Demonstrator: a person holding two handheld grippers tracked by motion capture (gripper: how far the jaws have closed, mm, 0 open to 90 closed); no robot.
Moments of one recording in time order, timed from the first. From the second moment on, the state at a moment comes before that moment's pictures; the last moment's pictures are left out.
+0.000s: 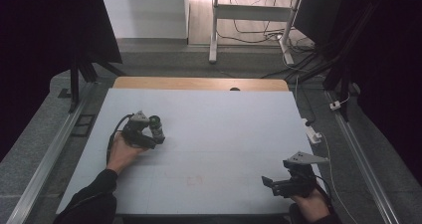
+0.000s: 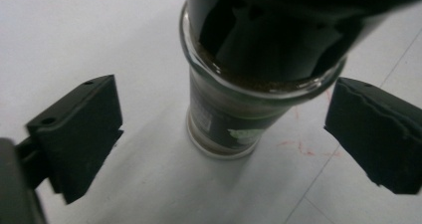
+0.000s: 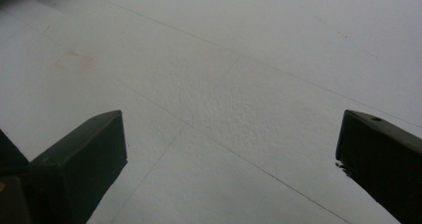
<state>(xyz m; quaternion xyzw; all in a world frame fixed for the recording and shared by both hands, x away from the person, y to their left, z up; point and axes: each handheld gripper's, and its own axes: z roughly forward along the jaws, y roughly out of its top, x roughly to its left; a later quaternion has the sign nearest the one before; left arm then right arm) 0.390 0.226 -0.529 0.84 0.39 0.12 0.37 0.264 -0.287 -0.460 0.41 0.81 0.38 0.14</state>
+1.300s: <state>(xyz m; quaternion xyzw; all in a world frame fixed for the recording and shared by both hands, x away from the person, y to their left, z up) 0.386 0.202 -0.511 0.87 0.34 0.12 0.35 0.264 -0.287 -0.460 0.41 0.82 0.38 0.14</state>
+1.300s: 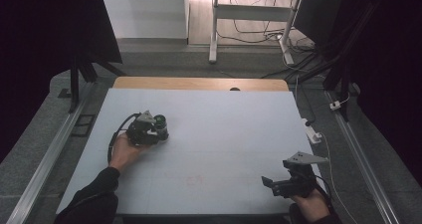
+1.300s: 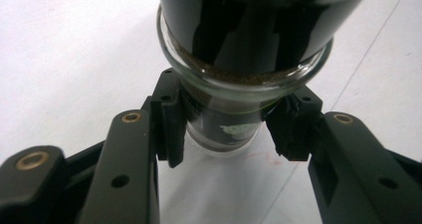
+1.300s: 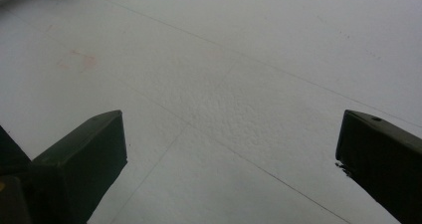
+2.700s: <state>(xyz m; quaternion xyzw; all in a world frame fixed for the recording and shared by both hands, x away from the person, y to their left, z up) 0.403 0.098 -0.484 0.89 0.27 0.09 0.37 0.266 -0.287 -0.461 0.41 0.82 0.38 0.13</state>
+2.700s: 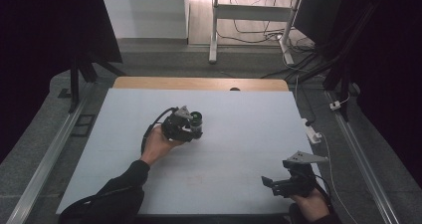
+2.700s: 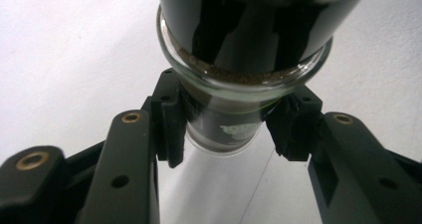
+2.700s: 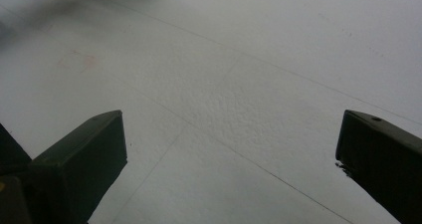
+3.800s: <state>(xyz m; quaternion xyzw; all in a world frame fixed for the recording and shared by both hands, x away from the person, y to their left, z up) 0.412 0.079 -0.519 0.89 0.26 0.09 0.36 0.264 -0.287 -0.460 0.41 0.82 0.38 0.13</state>
